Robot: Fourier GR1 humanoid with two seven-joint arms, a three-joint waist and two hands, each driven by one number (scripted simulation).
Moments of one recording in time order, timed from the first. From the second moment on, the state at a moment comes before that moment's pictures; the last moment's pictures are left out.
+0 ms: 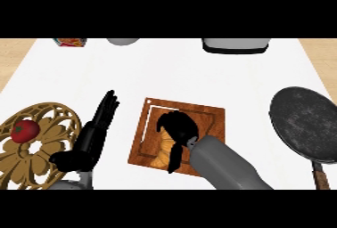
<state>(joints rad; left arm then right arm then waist) -0.03 0.11 -0.21 -1.57 0.06 0.09 -0.10 -0.67 -0.01 0.77 -0.84 0.60 0.07 0.25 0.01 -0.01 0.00</state>
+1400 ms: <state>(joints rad) -0.01 0.11 -0.15 -1.58 0.07 0.07 -0.10 -0.72 -0.15 0.47 -1.10 1.09 -0.42 1.08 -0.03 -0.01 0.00</state>
